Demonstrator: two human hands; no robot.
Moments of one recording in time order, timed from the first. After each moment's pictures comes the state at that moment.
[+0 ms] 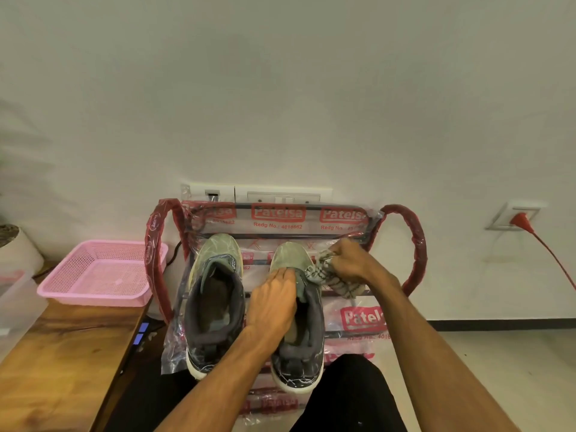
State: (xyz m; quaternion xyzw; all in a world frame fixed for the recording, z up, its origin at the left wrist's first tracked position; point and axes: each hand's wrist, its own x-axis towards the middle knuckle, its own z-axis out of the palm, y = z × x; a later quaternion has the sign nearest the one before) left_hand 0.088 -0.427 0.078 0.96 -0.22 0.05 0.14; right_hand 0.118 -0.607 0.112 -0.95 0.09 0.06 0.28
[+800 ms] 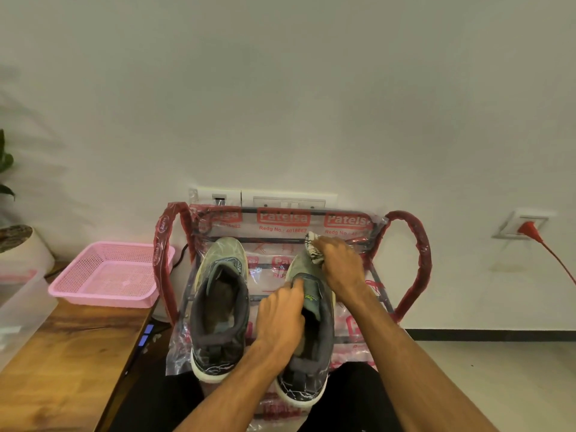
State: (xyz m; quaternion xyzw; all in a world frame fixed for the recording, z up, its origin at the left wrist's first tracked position) left_hand 0.071 -0.431 0.080 0.97 -0.19 0.02 0.17; right_hand 0.128 -0.580 0.084 -0.99 0.01 -0.15 0.05
